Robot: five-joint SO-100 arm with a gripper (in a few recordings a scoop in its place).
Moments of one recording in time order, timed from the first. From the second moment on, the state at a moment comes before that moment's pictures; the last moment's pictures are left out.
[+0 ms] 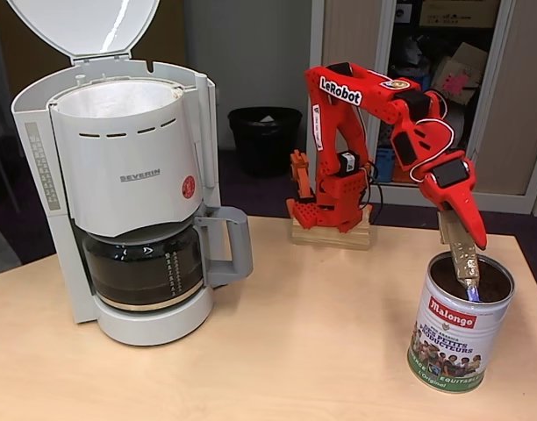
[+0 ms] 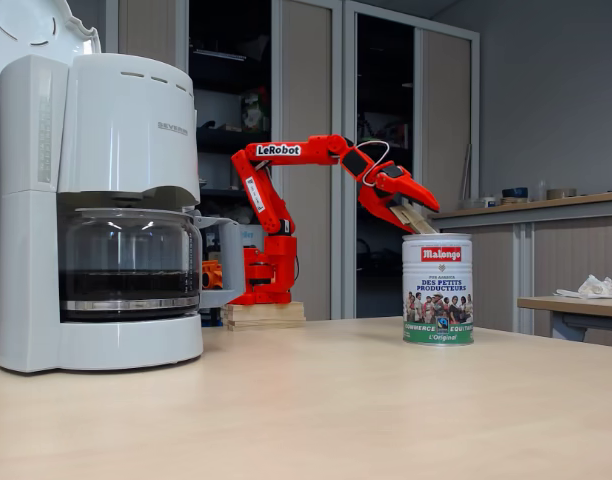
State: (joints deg) arm -44.4 120.9 121.6 45.8 26.5
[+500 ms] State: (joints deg) arm -44.6 121.9 121.6 48.6 26.4
